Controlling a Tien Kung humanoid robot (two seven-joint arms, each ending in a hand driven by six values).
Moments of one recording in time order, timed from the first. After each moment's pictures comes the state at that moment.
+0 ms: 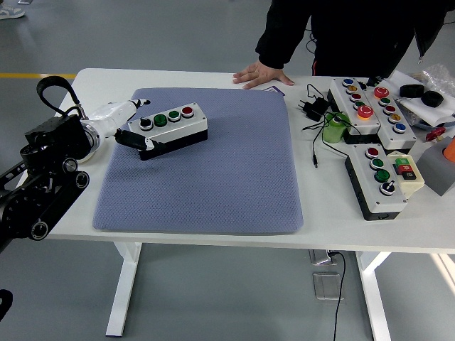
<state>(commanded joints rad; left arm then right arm) -0.76 0.28 -0.96 -1.02 1.98 -0.20 0.28 0.09 -0.11 1.19 0.18 -0.75 -0.28 -0.38</state>
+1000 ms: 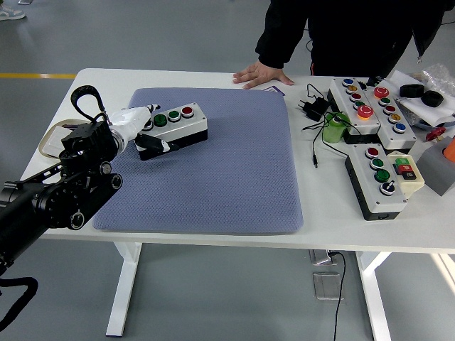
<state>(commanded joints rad) -0.88 0.16 -0.77 -0.74 1.88 0.00 0.32 0.08 -0.12 1.16 0.18 -0.76 -0.28 -0.39</state>
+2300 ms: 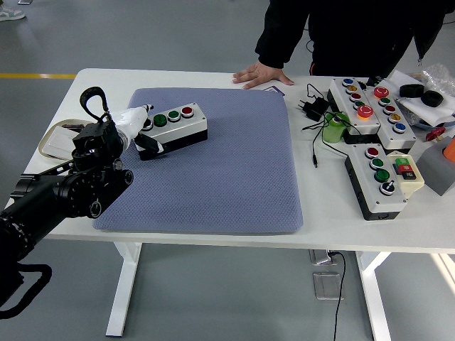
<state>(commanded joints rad) -0.98 0.09 -0.62 -0.50 1.78 0.08 0.32 0.11 -0.13 1.17 0.18 -0.79 -0.28 -0.39</state>
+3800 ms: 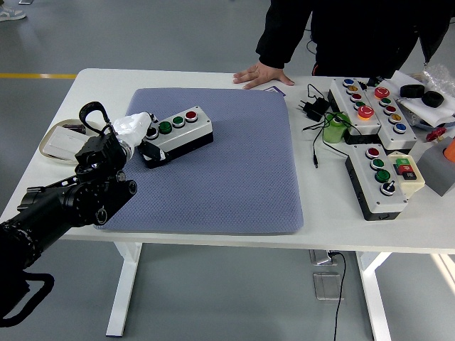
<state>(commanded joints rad) -0.95 0.06 -0.56 -0.45 1.63 0.22 0.20 0.11 -0.13 1.17 0.18 -0.80 -0.28 -0.38</state>
